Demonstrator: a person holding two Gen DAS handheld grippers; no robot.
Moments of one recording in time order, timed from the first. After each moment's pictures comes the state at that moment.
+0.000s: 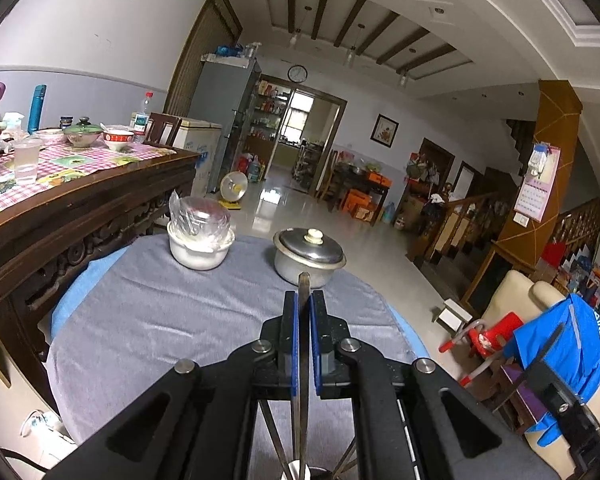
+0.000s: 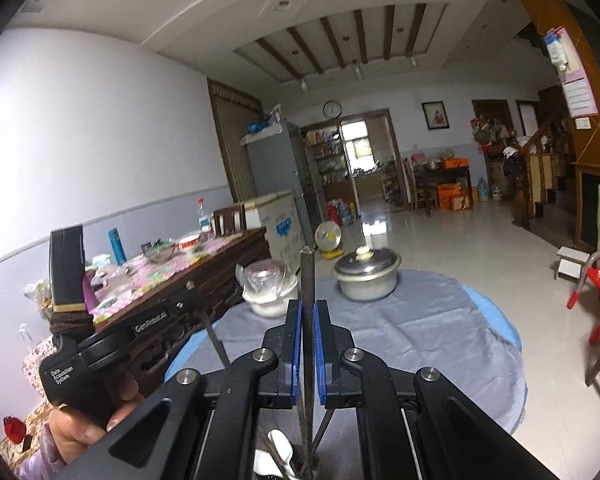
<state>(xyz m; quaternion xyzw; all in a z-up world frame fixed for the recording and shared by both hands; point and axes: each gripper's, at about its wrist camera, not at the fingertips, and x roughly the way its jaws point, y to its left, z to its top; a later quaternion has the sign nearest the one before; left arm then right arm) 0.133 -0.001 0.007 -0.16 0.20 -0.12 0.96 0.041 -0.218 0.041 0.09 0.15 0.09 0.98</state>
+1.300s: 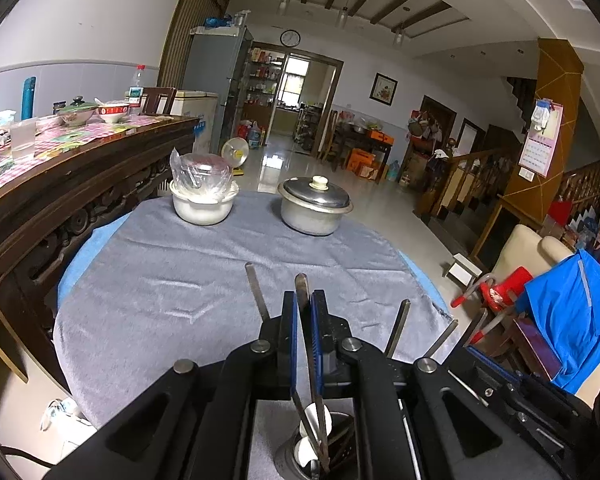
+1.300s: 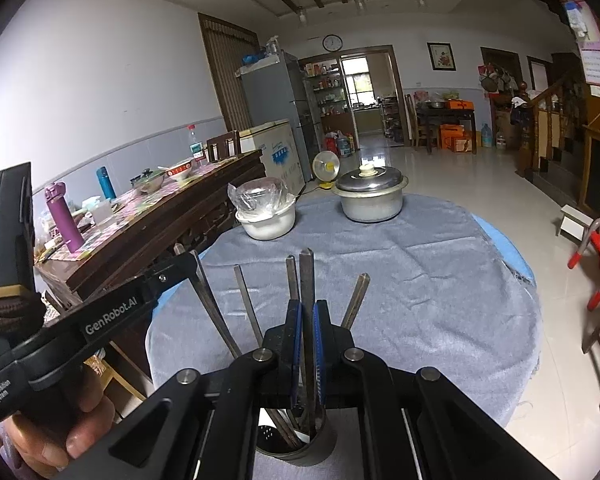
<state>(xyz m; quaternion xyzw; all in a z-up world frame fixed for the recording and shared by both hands) 0.116 -0.013 -0.033 -0.12 0.27 -0.12 0.95 0.074 -0.196 -0.021 0.07 0.27 0.09 0.96</state>
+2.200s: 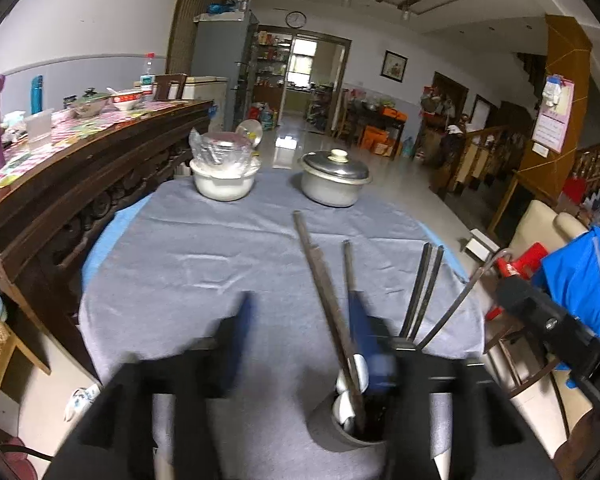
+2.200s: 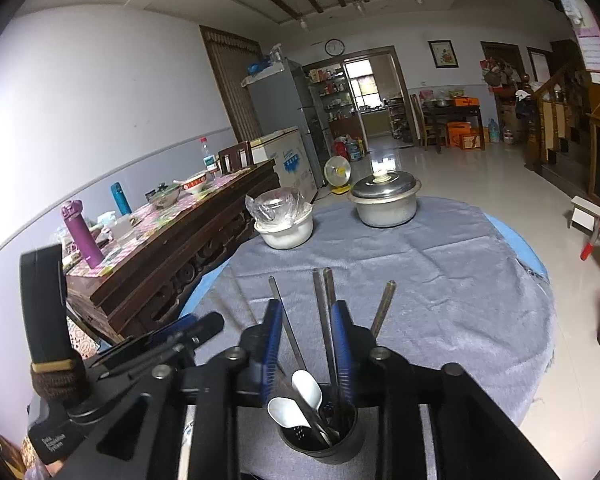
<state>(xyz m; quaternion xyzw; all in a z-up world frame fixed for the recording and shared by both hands) 0.097 0.004 -0.049 -0.09 0.30 -0.09 0.94 0.056 -0.193 -0.004 0.11 0.25 0.10 0.96</state>
